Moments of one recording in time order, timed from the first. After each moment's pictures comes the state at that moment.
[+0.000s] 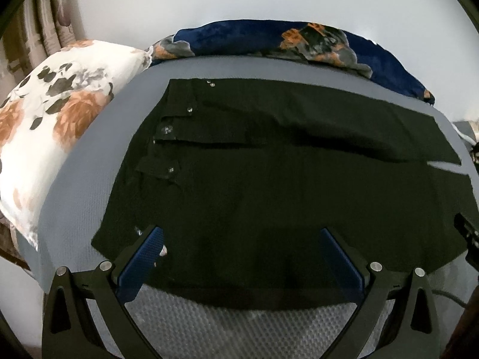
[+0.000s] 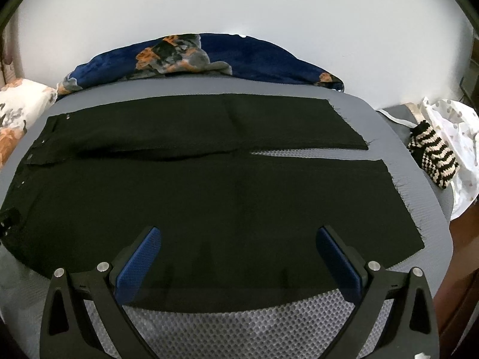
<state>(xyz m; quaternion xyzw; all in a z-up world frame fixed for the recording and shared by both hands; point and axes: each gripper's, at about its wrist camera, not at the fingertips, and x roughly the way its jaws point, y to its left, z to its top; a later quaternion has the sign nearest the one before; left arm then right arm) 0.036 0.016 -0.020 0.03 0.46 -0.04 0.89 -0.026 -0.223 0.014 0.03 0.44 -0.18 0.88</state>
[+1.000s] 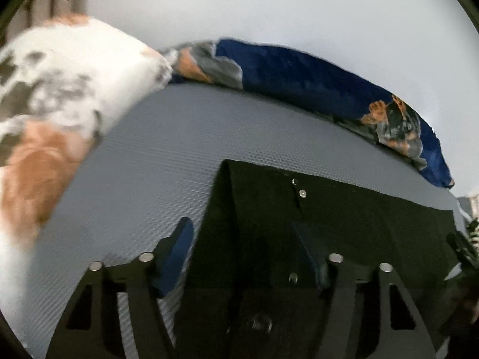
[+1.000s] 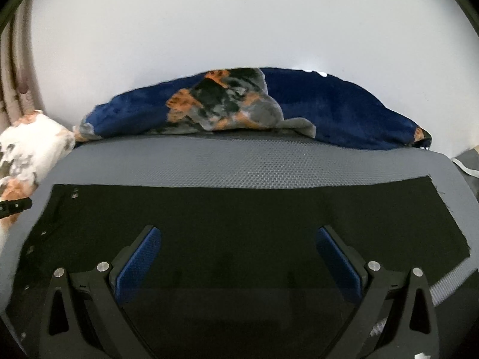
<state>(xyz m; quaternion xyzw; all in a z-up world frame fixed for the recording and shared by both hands) 0.278 0.148 -0.045 -0.09 0.46 -0.07 0.88 0.206 -0.217 -0.017 0.05 0.38 -0.08 0.92</state>
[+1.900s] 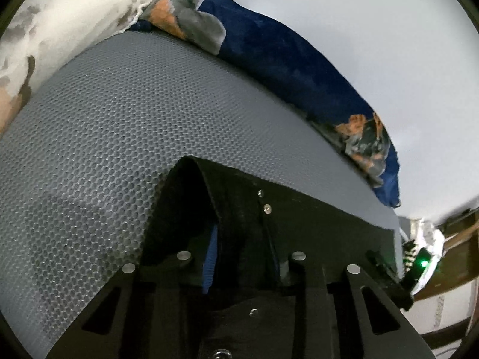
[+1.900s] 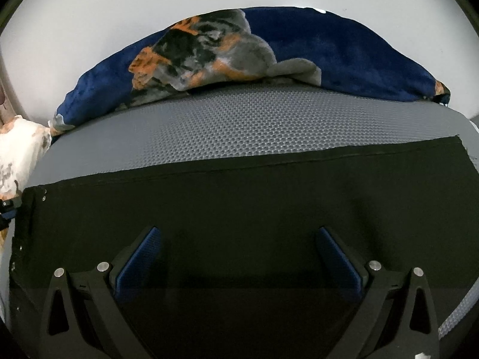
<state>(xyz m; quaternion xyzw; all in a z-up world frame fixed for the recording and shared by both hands) 0.331 0.163 -0.065 -0.24 0.51 -0.18 0.80 0.239 -0.241 -0.069 0.11 0.44 -0.08 0.89</state>
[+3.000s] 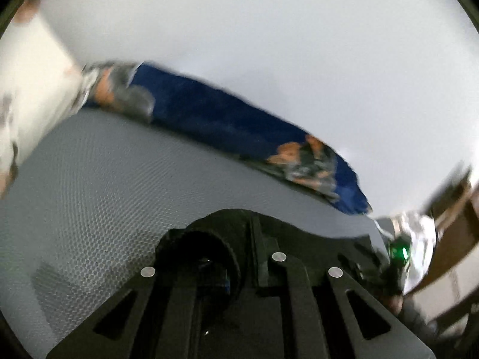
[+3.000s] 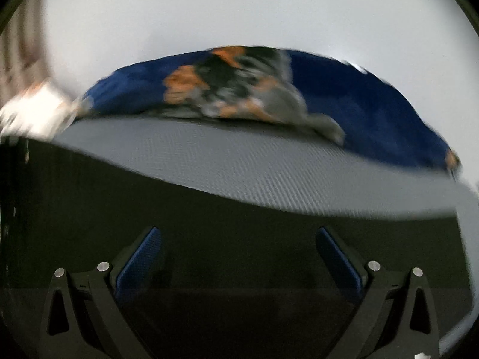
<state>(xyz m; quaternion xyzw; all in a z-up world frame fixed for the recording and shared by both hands) 0.287 0.137 0.021 -0.19 0.38 -0.26 0.87 0.264 -0.236 -0.025 -0.04 0.42 0.03 0.91</state>
